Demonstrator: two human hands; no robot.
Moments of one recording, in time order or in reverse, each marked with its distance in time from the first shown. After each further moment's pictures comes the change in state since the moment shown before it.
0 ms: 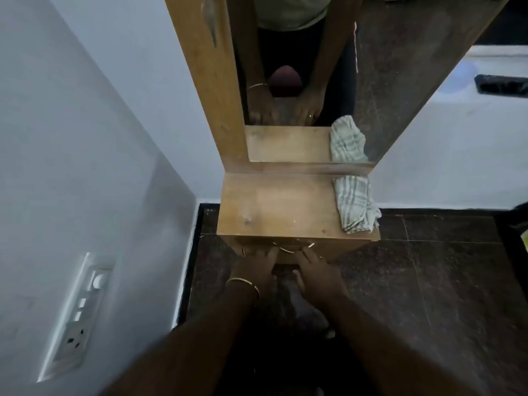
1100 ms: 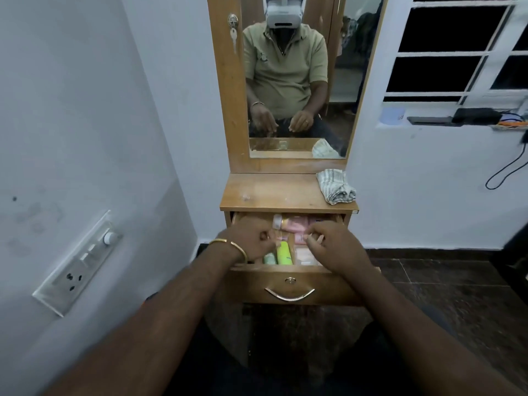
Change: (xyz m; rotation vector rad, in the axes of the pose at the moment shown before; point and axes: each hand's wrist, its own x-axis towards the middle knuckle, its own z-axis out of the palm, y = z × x) left_hand -0.095 0.014 0.025 -0.256 0.465 0.201; right_hand -0.103 0.002 -0.018 0.351 0.494 -0.056
